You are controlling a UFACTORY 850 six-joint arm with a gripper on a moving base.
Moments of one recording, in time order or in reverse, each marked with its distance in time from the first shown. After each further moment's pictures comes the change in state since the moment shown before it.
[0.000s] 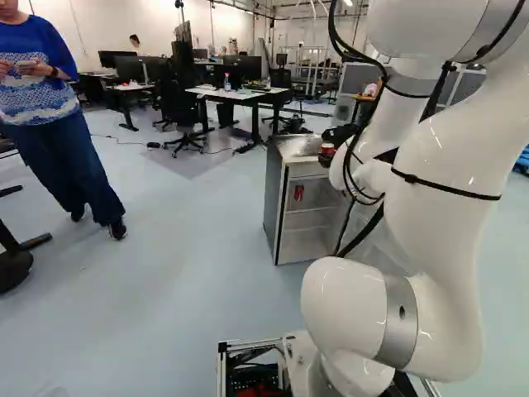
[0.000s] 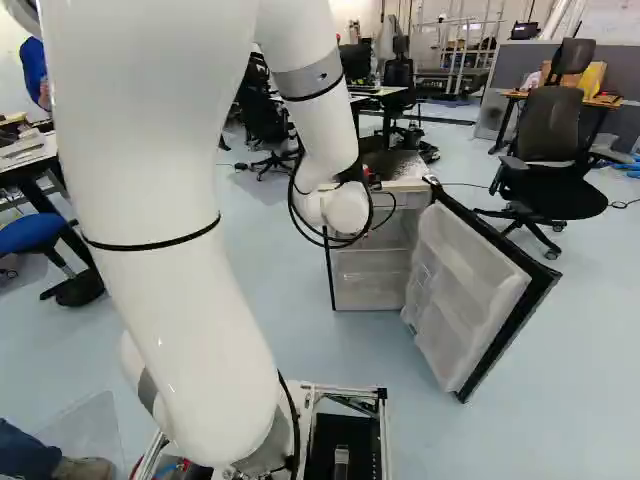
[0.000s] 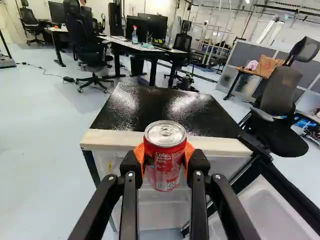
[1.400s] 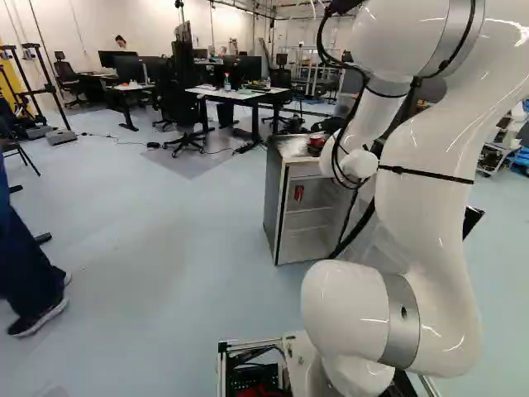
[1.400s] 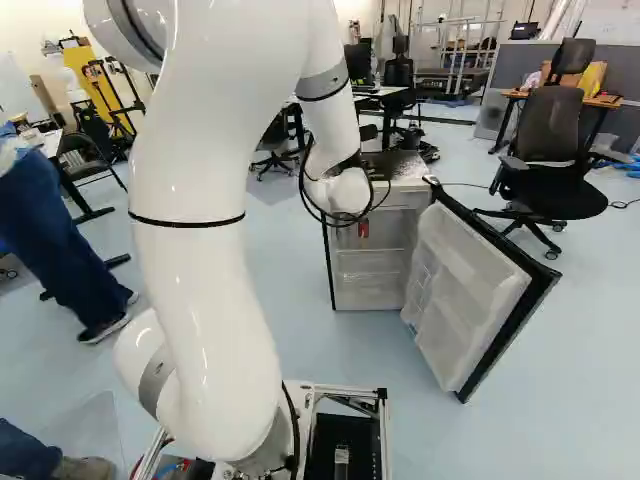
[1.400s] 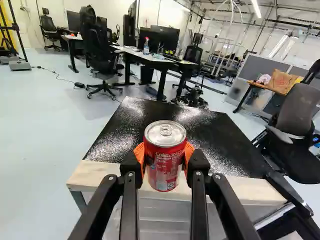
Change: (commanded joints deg) arm 4.5 -10.0 -12.8 0.0 0.0 0.0
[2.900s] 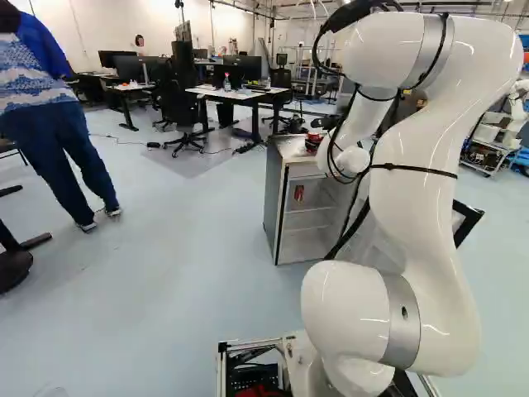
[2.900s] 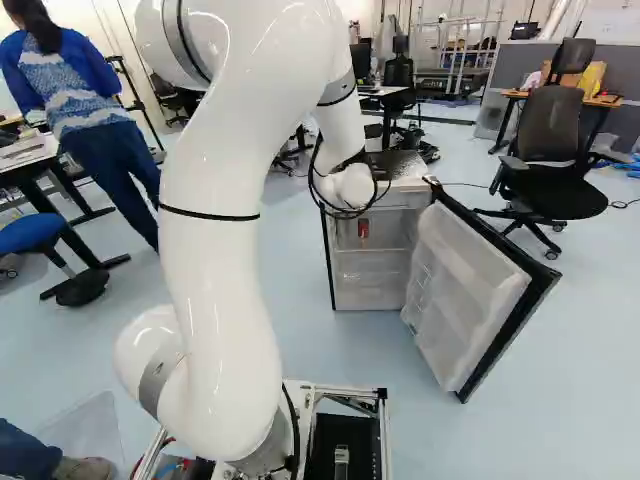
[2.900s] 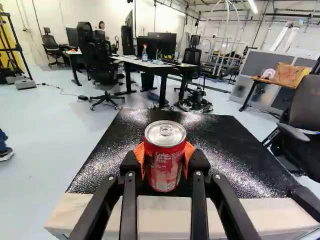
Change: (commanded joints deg) arm 0.9 -6.0 -7.8 0.0 0.0 6.7
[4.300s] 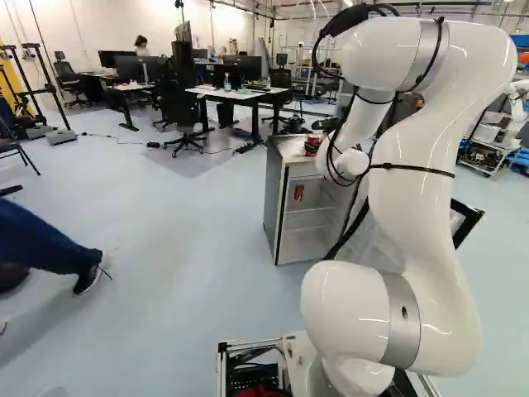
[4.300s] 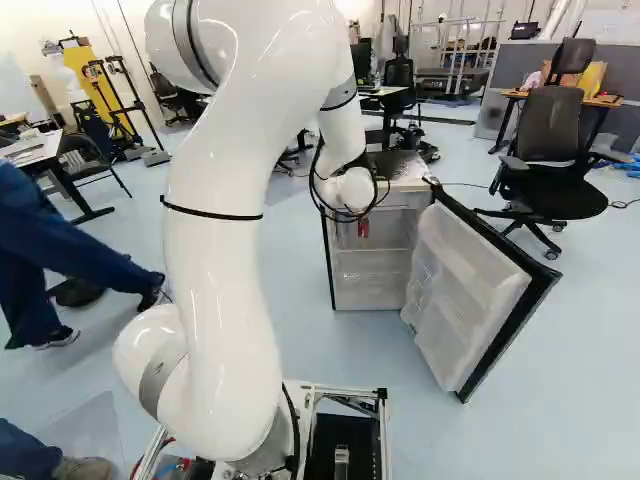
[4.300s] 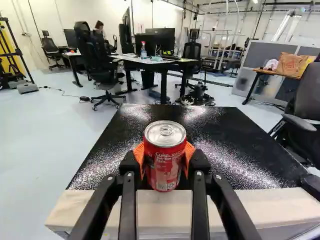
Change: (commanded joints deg) arm 0.0 -1.3 -0.1 0.0 0.0 2.0
